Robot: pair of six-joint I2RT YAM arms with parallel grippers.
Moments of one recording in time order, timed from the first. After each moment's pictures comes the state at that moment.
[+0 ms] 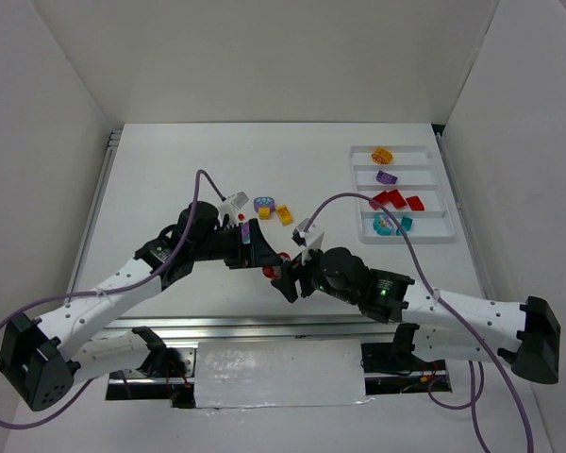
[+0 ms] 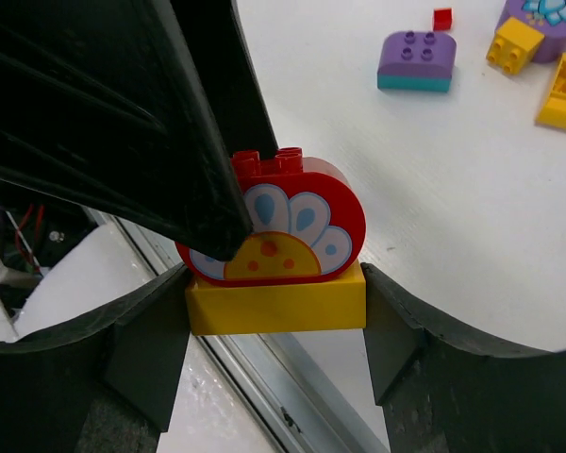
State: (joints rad) left arm -0.65 1.08 0.82 -0.27 0.46 -0.80; right arm 1.13 0.97 0.66 -0.09 0.20 0.33
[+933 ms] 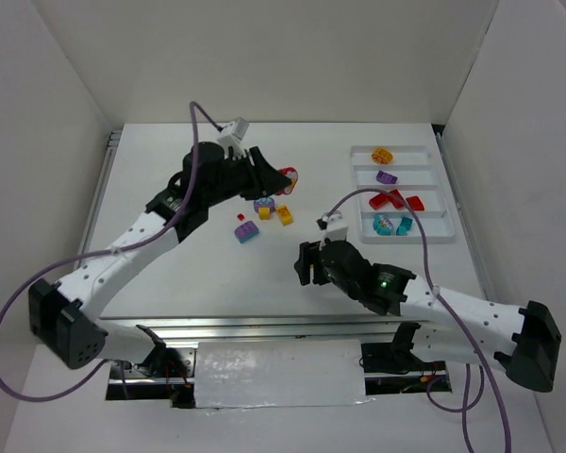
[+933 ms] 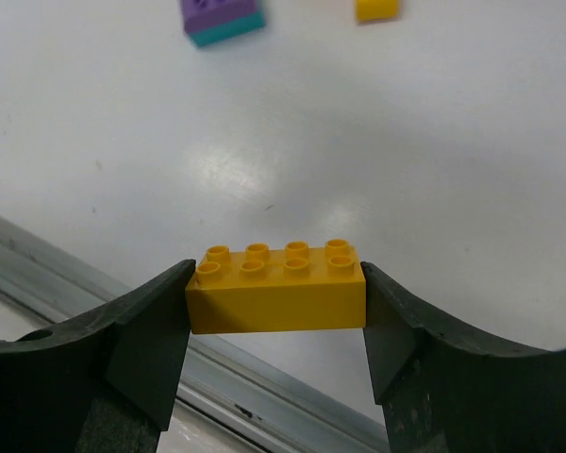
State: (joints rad) left arm -0.60 1.30 1.25 -0.19 0.21 -0.73; right arm 1.03 1.01 0.67 -0.26 0.40 0.52
